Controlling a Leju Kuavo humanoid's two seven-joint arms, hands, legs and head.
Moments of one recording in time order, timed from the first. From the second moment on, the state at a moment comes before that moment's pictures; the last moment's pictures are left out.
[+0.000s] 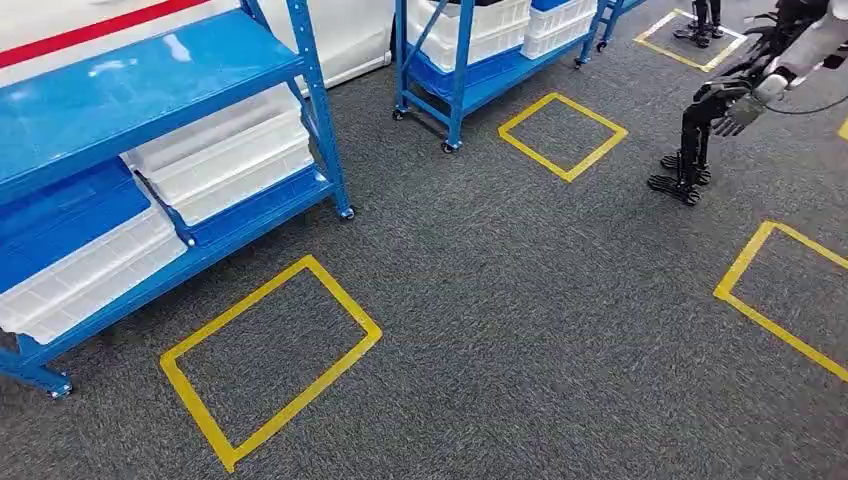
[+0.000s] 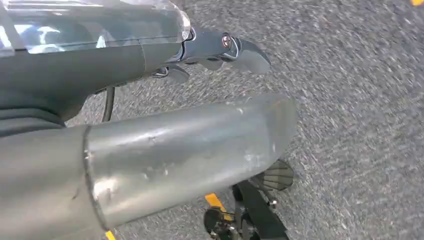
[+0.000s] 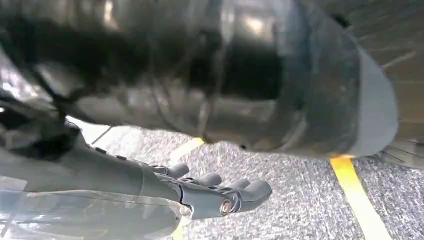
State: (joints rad) left arm -0.04 -0.06 1.52 -0.28 -1.39 -0.11 -0.39; right arm 0.06 0.23 -0.93 -0.33 1.01 0.17 0.03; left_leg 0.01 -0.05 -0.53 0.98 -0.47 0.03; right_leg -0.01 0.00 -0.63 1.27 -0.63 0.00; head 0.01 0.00
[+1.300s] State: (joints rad) left arm -0.04 -0.07 1.50 -0.27 -1.37 -0.11 -0.41; right arm 0.06 0.23 -0.97 -0.33 1.03 0.17 0.03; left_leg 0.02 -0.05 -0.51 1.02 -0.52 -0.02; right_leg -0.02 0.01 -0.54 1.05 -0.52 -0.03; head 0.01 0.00
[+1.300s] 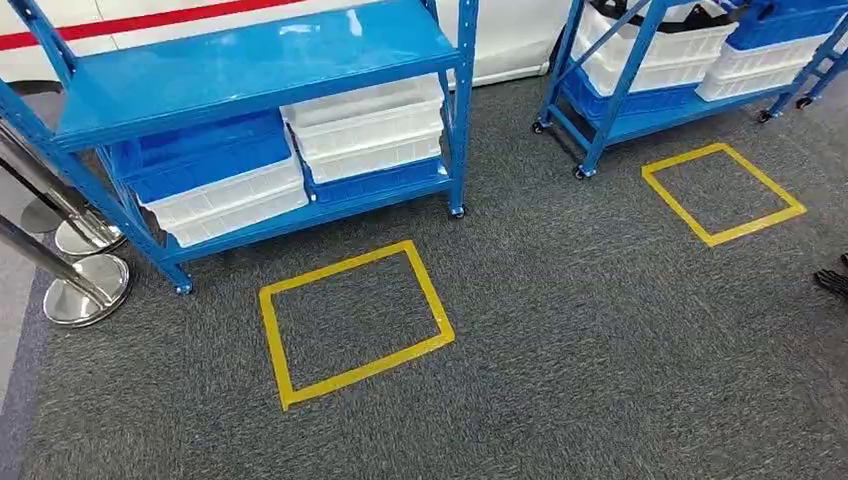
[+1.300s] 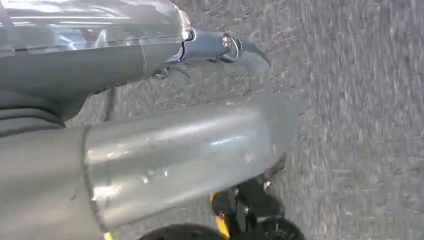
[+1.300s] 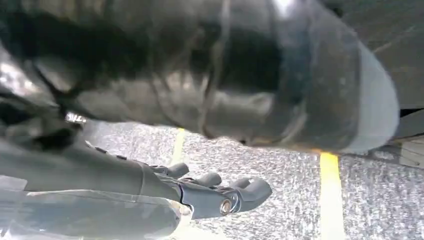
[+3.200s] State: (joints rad) left arm -0.03 -0.08 1.49 -0.27 -1.36 -0.11 -0.43; right arm 0.10 0.26 -1.02 -0.42 1.07 0.22 0.05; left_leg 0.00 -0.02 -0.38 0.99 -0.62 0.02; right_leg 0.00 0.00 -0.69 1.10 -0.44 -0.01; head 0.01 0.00
